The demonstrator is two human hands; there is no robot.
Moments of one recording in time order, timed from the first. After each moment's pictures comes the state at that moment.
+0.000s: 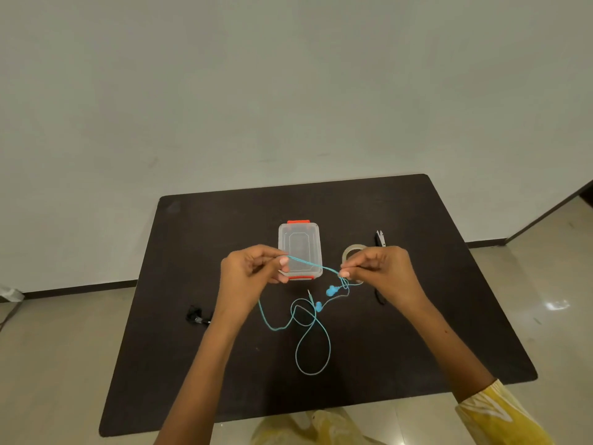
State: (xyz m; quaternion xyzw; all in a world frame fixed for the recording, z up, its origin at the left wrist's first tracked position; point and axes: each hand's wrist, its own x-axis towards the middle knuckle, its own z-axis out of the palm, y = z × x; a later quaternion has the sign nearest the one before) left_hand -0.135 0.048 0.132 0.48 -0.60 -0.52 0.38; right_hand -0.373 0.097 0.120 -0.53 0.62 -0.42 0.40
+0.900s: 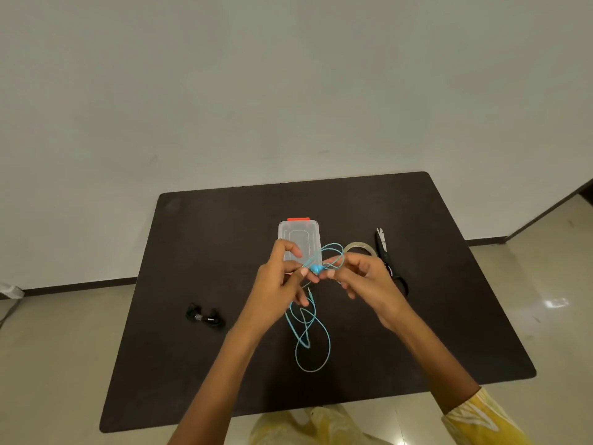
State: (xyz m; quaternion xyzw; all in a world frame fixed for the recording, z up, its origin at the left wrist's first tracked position) left_hand -0.160 0.065 0.123 0.42 -0.67 -0.54 0.30; right_hand -0.343 0.105 0.113 -0.44 0.58 -0.45 0.52
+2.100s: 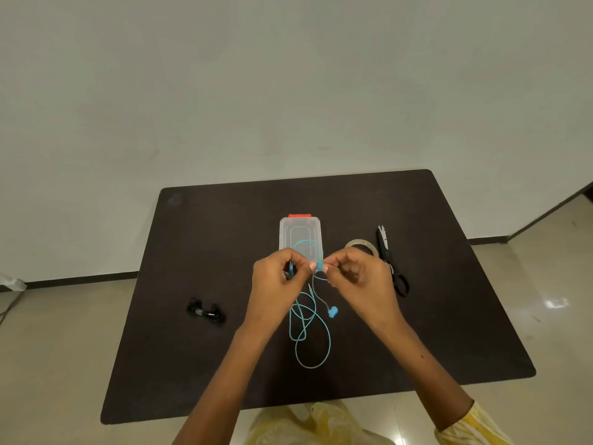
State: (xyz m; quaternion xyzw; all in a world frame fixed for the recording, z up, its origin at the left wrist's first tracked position) left_hand -0.168 0.067 0.114 0.50 -0.67 -0.41 0.36; right_hand -0.320 0.113 0.120 -0.53 0.62 -0.48 0.33
